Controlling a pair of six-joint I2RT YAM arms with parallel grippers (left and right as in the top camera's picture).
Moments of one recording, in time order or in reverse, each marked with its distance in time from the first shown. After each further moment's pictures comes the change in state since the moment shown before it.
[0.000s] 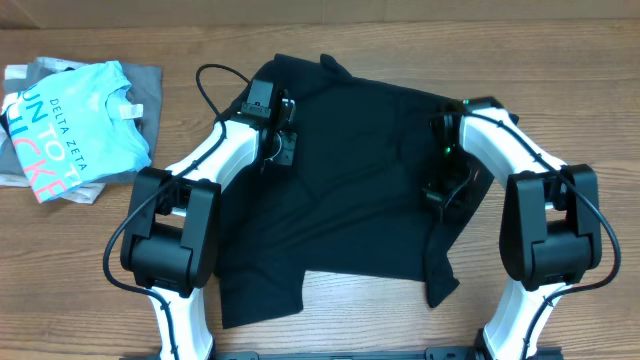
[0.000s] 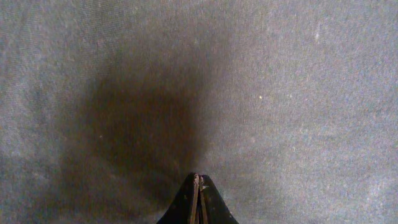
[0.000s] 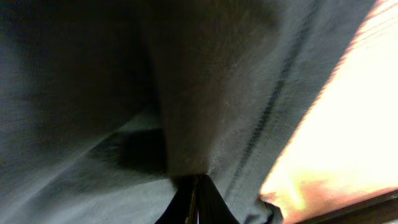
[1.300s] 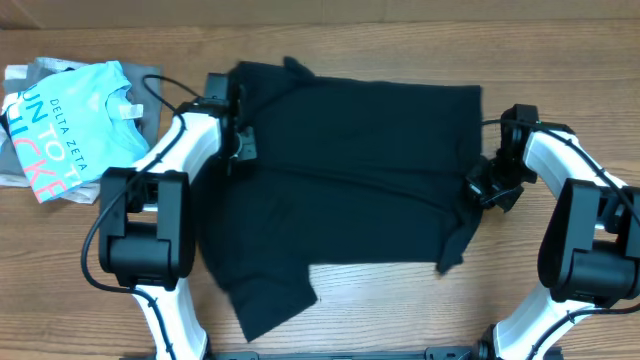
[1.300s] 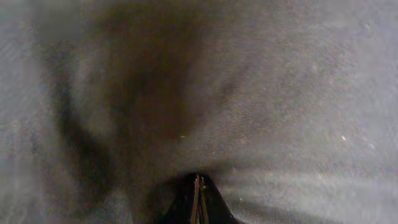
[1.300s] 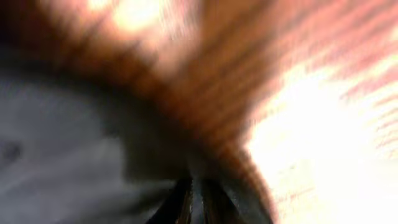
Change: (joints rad) left arm 0.206 0.008 0.027 -0.161 -0.092 -0.216; right arm -0.304 -0.084 -0.148 0.385 -0.106 -0.095
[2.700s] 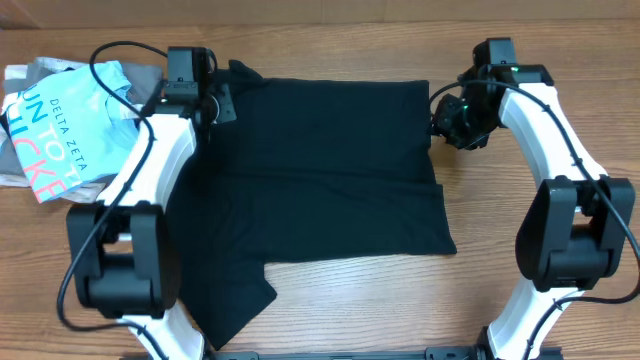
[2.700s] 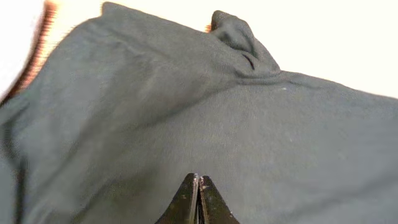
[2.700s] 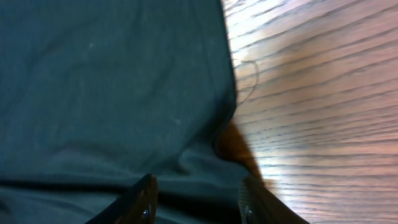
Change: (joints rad) left arm 0.032 -0.154 -0.007 0.306 -0.010 0.059; right arm 0.187 0.060 0.407 -0.099 -0.132 -0.180
